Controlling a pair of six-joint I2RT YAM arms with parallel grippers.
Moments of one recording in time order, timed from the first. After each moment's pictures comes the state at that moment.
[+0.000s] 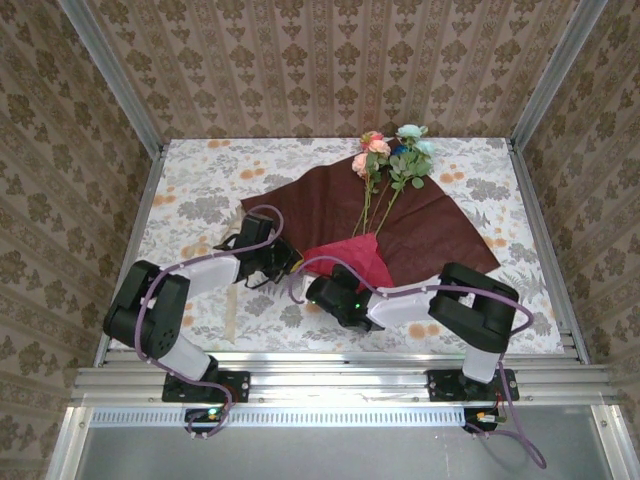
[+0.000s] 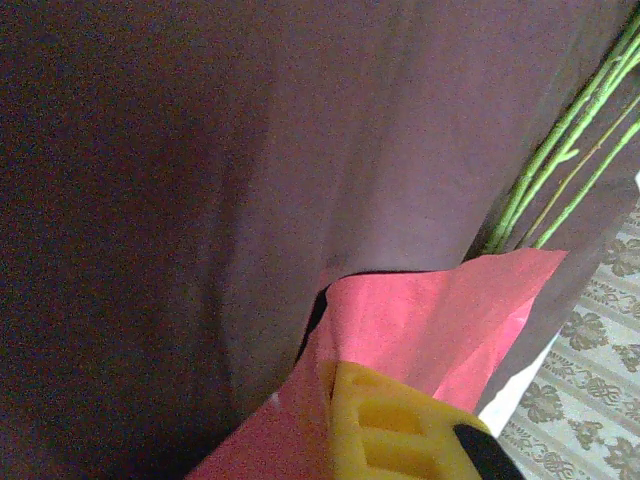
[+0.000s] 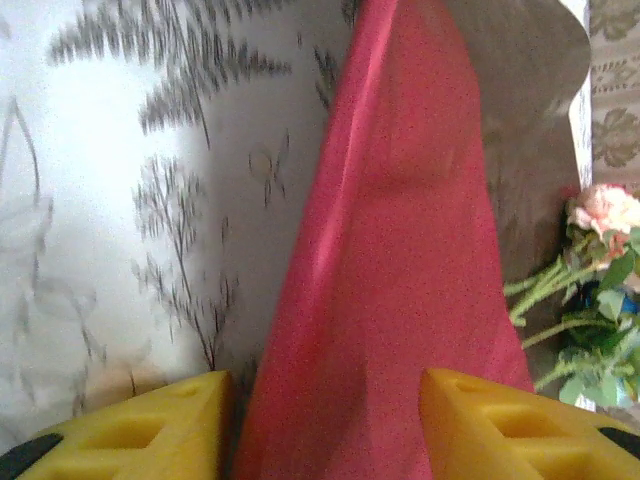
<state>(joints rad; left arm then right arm) -0.49 1.55 0.71 -0.06 0.42 -1.21 1.07 1.77 0.81 0.01 0.72 -0.53</state>
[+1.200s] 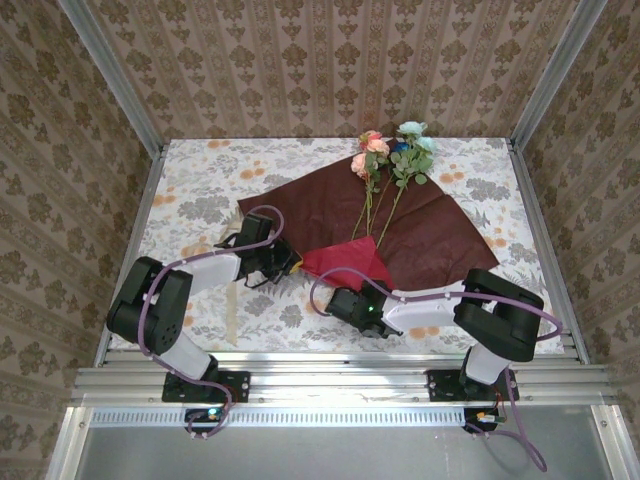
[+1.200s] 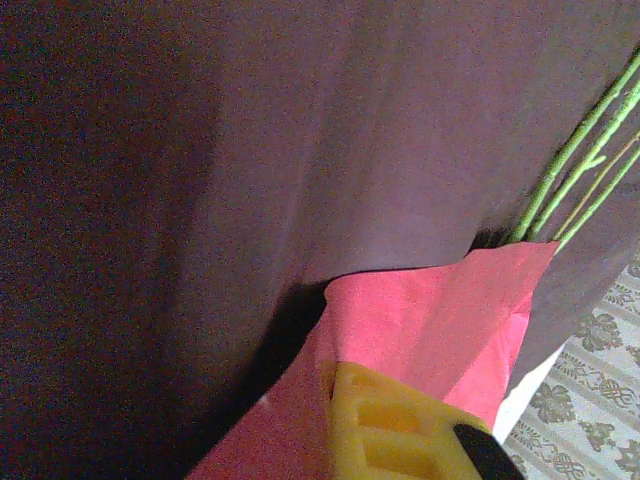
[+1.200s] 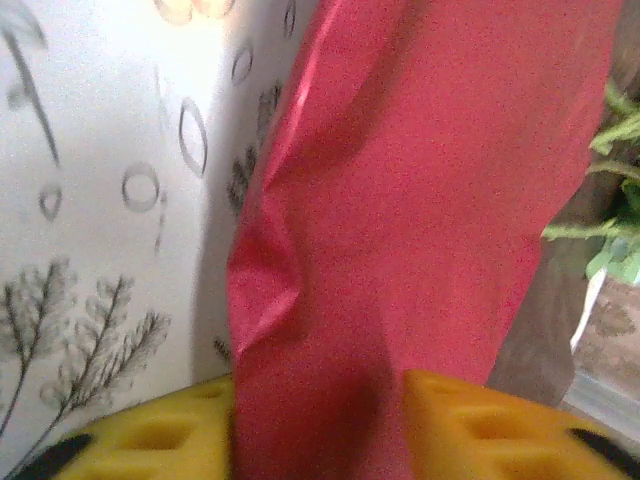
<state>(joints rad) -0.48 1.58 0.73 -0.08 0.44 -1.19 1.07 1.65 0.74 -0.42 0.76 -0.43</state>
